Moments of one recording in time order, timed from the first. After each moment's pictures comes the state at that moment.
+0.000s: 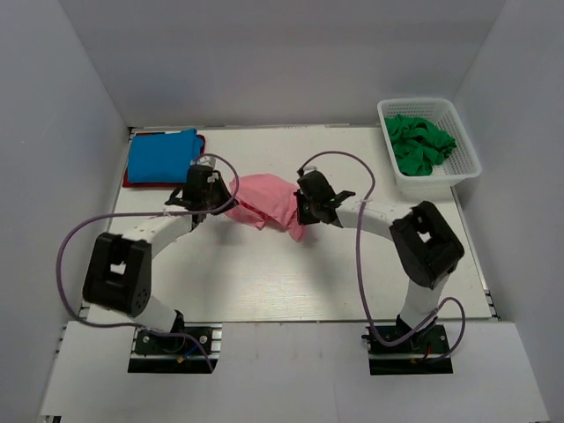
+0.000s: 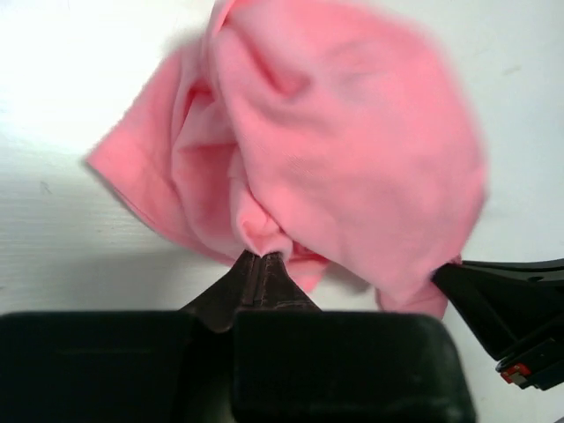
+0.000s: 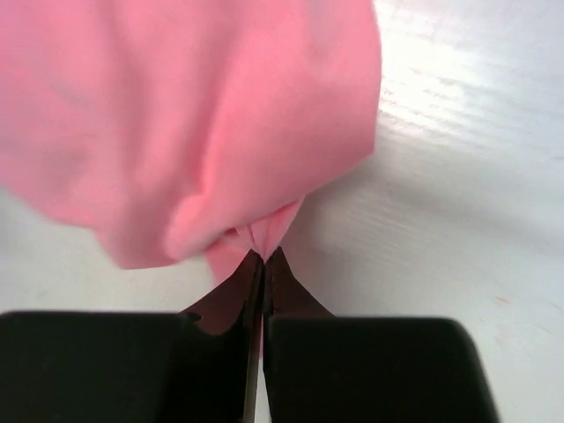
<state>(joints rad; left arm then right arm) -0.28 1.57 0.87 -0.02 0.12 -0.61 0.70 1.85 1.14 -0.18 0.07 0.41</state>
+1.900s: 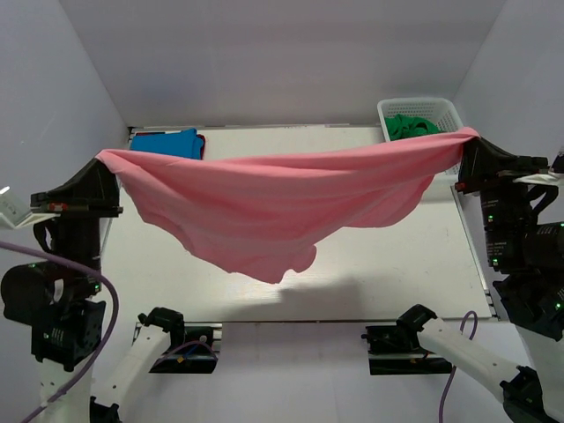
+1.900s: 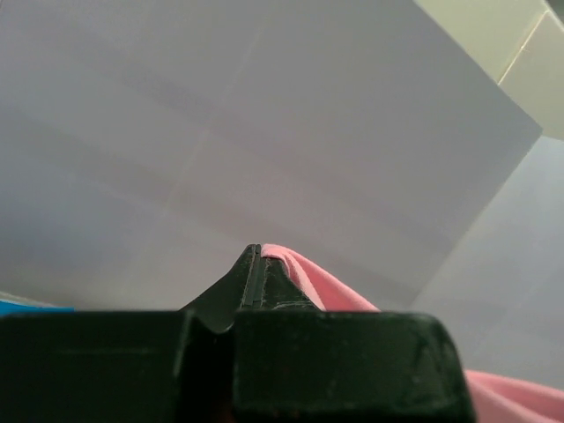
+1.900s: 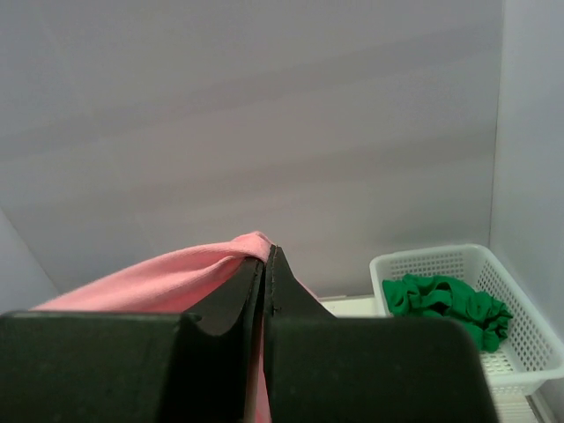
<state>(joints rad) -0.27 0.52 1.28 -0.20 -0.26 -0.46 0.66 0.67 1.40 -0.27 0.53 0.00</state>
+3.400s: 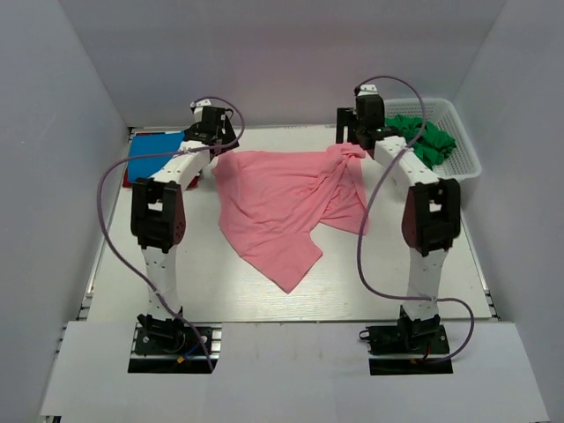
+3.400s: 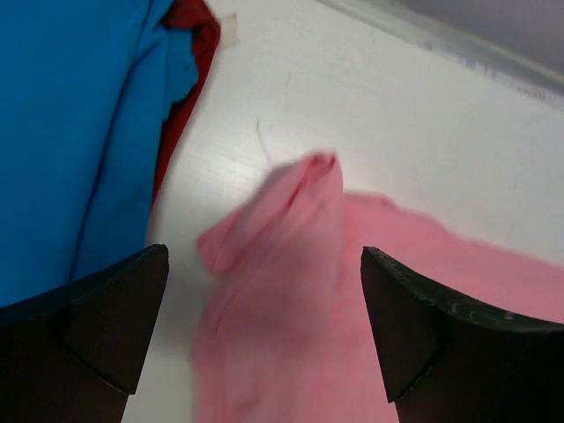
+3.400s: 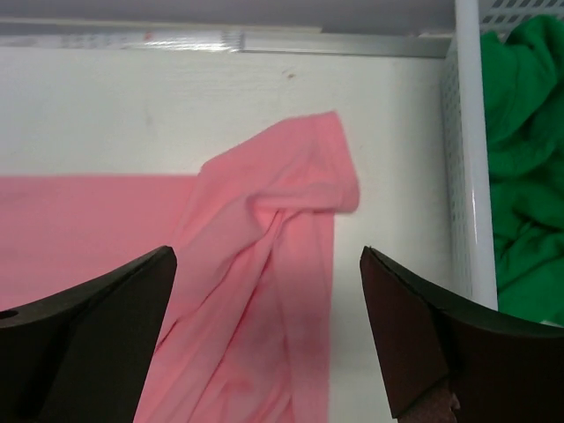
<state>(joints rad) -0.22 2.19 1.85 -0.35 -0.38 -0.46 0.27 2.13 1.84 -0.28 0.21 0.07</state>
